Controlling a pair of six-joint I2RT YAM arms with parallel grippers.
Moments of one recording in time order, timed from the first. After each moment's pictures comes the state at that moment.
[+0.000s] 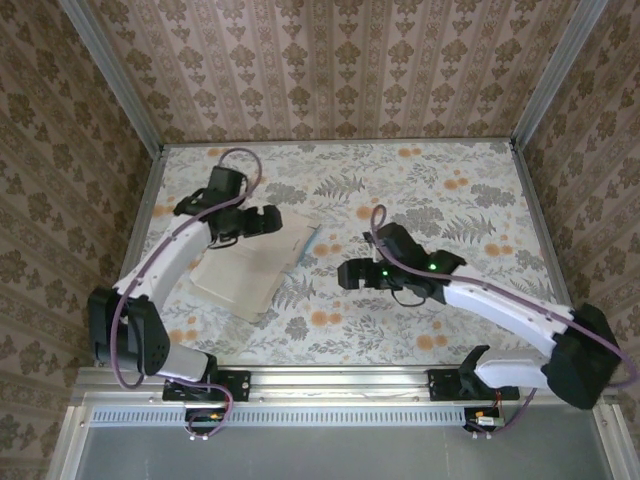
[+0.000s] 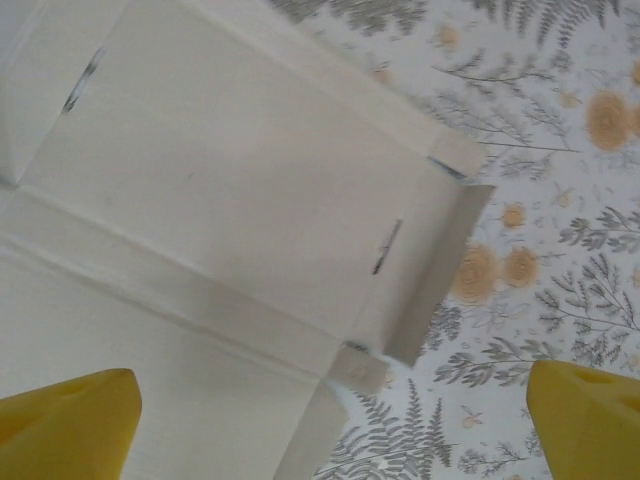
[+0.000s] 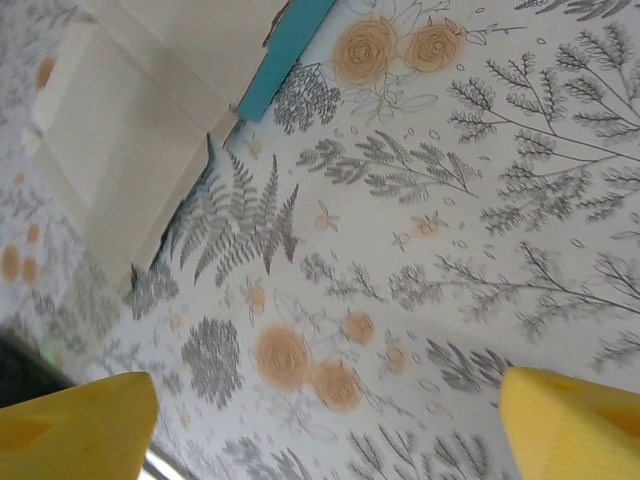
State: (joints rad) left arm -0.30 1.39 1.12 -0.74 0.16 -0.40; right arm 0.75 1.29 0.89 -0.48 -0.09 0.68
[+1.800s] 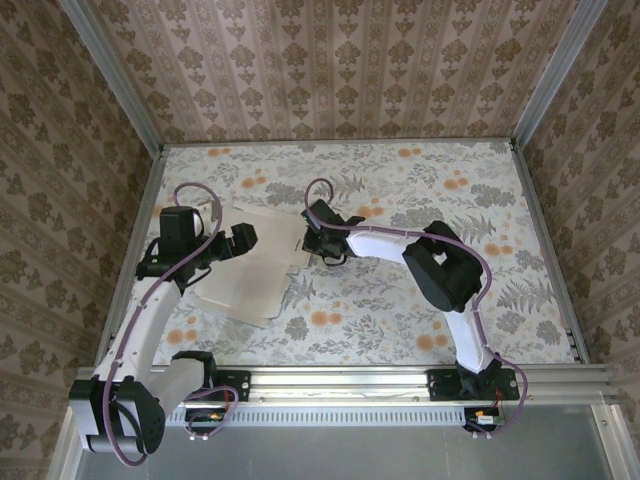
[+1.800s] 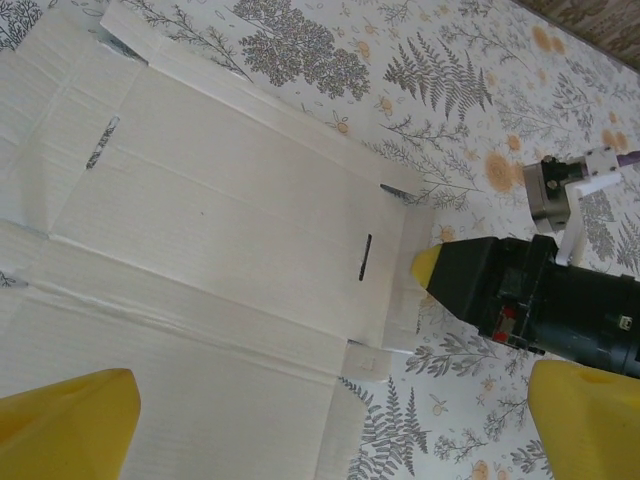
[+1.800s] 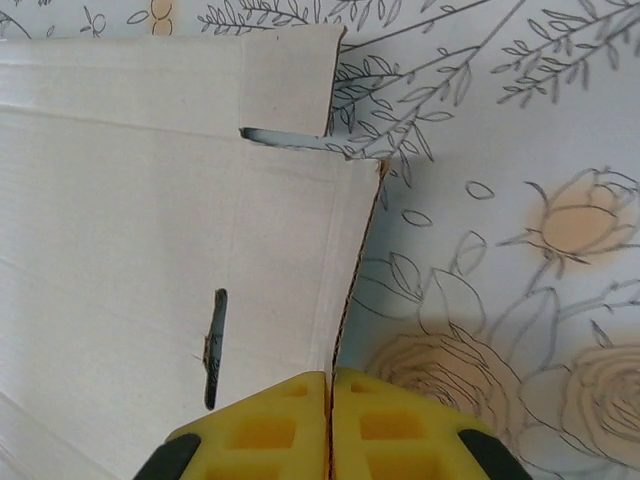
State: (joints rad) left arm -0.10 1.00 0.78 -0.53 0.39 -0.36; right arm 0.73 2.08 1.40 -0.28 0.07 0.97
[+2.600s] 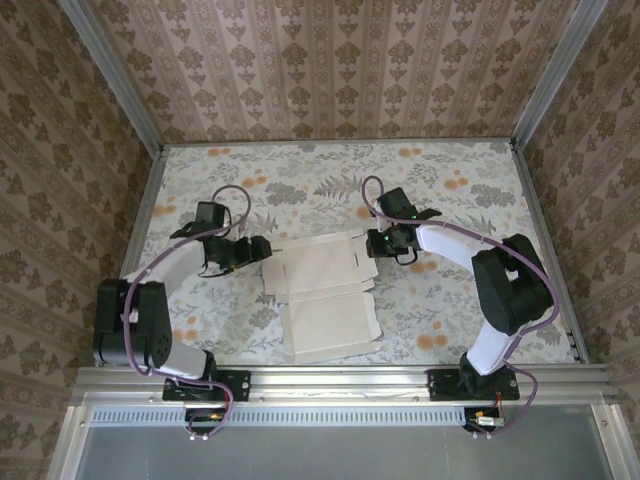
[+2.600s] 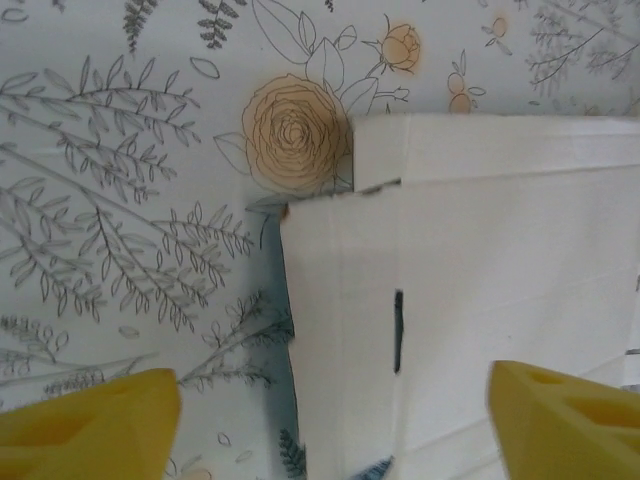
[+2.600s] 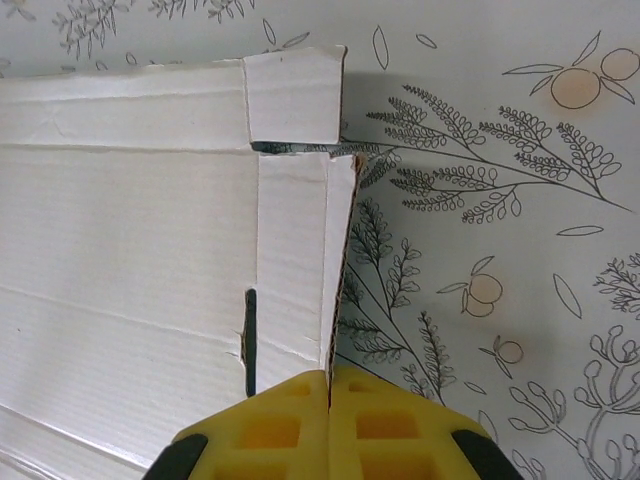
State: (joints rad) left arm -0.16 1.47 0.83 -0.50 0.44 -0.35; right arm 0.42 1.72 1.07 -0.46 -0.21 0.34
